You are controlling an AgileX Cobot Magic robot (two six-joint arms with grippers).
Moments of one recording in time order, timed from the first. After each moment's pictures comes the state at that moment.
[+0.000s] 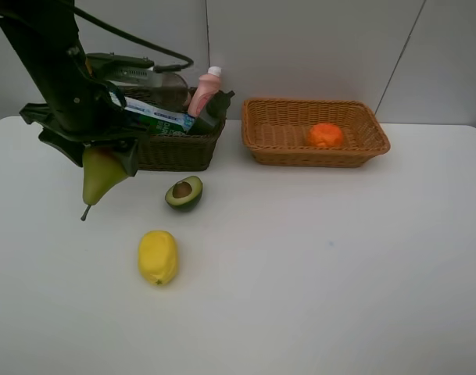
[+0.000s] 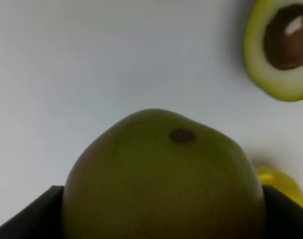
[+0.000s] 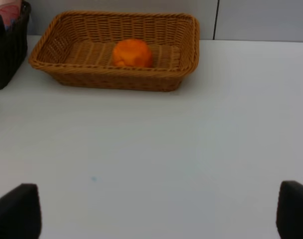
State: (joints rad) left arm -0.43 1.74 -1.23 0.01 0.98 -0.28; right arm 0.08 0.00 -0.52 0.01 1.03 -0.05
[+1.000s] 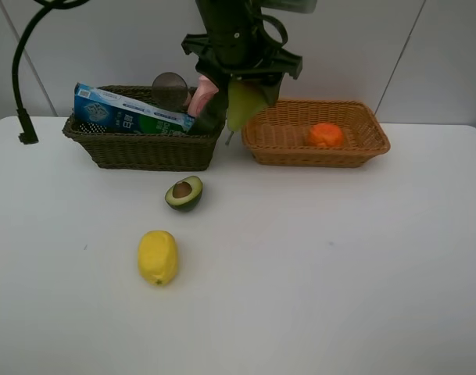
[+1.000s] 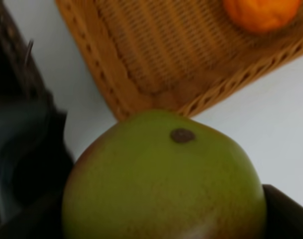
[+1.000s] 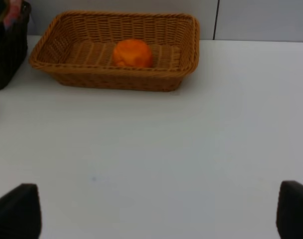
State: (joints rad) left arm -0.70 2.17 -2.03 0.01 1.04 -0.25; right arm 0.08 0.00 -0.52 0.01 1.03 -0.05
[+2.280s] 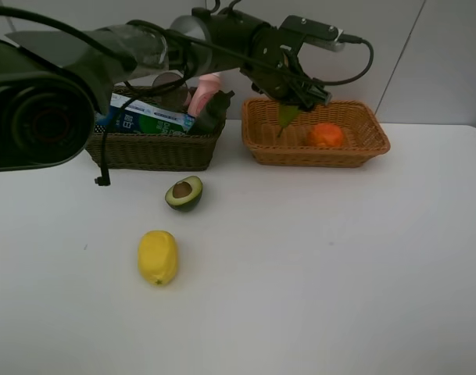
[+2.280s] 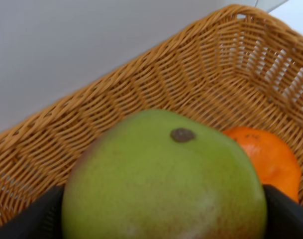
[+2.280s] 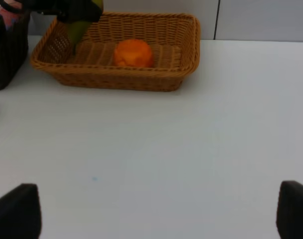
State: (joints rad) left arm -0.70 2.49 -2.18 0.03 0.47 -0.12; right arm 0.08 0.00 -0.52 0.01 1.03 -0.05
